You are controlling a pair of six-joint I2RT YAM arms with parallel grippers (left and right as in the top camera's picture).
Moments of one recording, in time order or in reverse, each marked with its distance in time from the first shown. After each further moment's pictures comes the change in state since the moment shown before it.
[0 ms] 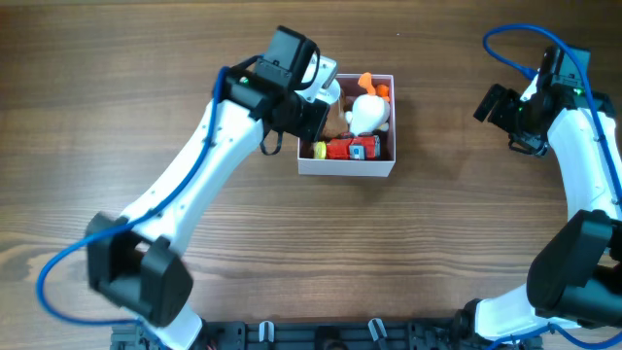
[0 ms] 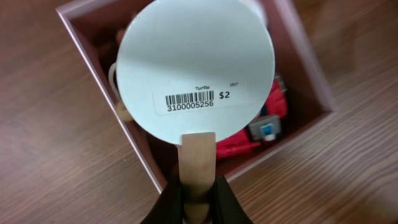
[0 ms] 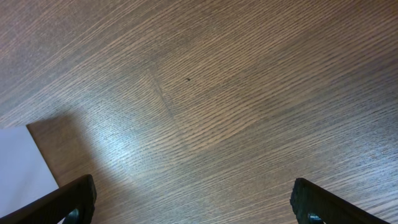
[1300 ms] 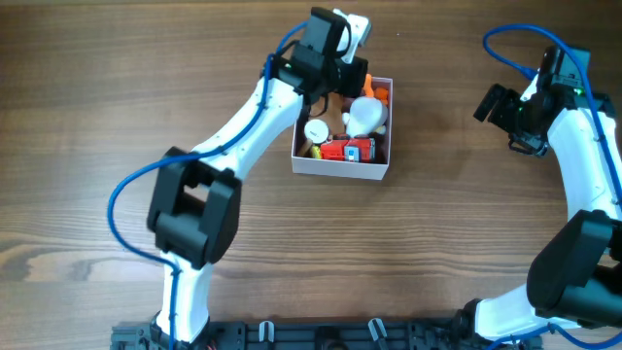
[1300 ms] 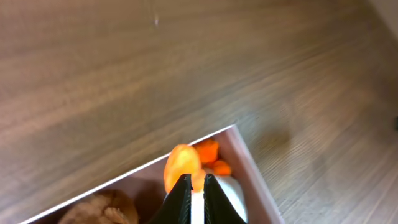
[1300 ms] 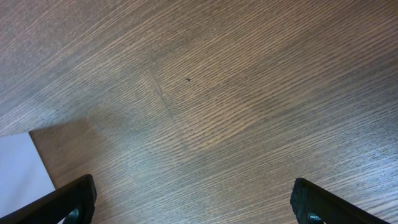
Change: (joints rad) left arm -0.021 0.343 0.147 0.549 0.121 -0.163; right arm 0.000 0.000 0.000 0.001 0.000 0.000
